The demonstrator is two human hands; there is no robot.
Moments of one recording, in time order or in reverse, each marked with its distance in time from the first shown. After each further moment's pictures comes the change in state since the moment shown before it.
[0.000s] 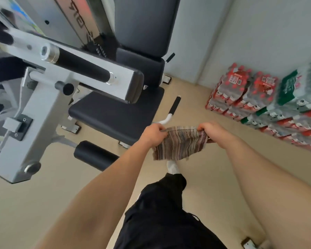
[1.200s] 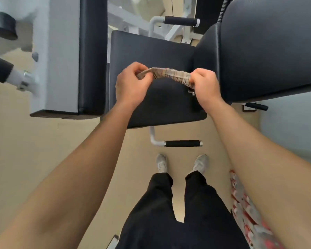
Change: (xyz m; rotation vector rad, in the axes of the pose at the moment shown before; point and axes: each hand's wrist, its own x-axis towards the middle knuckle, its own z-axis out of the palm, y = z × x) left_hand 0.194 0.050 -0.122 -0.530 1.236 -0.764; right_hand 0.303 -0.316 0.080 -0.506 -0.771 -0.708
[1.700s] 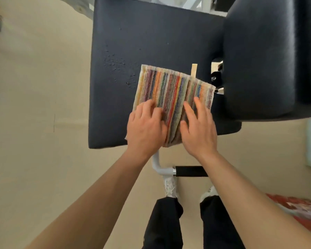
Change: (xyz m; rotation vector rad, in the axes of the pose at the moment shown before) left_hand -0.009 -0.175 0.156 0.775 -0.080 0.363; right_hand 0.059 0.230 0.133 -0.709 -0.030 -0.238
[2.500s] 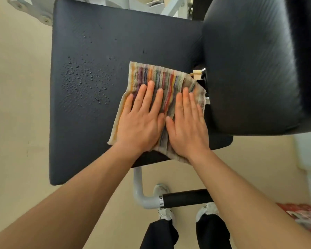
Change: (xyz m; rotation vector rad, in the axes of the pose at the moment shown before) left_hand 0.073 0.018 0.041 0.092 -0.090 0.191; right_hand 0.057 0.028 0.020 -0.181 0.036 -0.024
